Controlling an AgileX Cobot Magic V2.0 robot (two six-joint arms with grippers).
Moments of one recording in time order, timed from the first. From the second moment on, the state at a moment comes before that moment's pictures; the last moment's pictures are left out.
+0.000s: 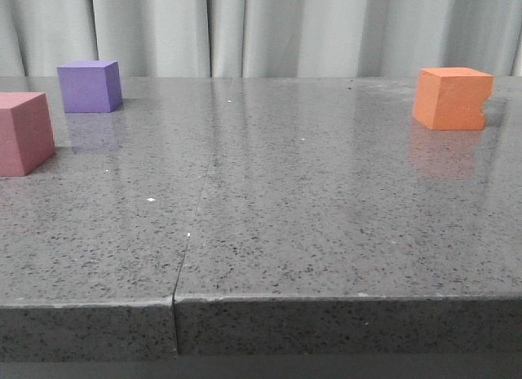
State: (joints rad) left arm -0.05 -0.01 0.00 -0.03 0.06 0.05; right arm 0.01 0.86 -0.68 0.04 0.29 0.06
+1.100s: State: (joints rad) left arm -0.05 -0.01 0.00 -0.03 0.06 0.05; right arm 0.07 1.82 -1.81 0.05 1.11 0.06
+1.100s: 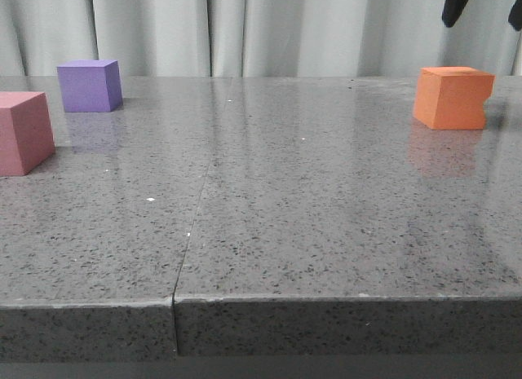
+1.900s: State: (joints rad) left arm -0.05 -0.01 0.00 -0.03 0.06 0.05; right arm 0.07 2.06 -1.95 0.06 1.21 0.06
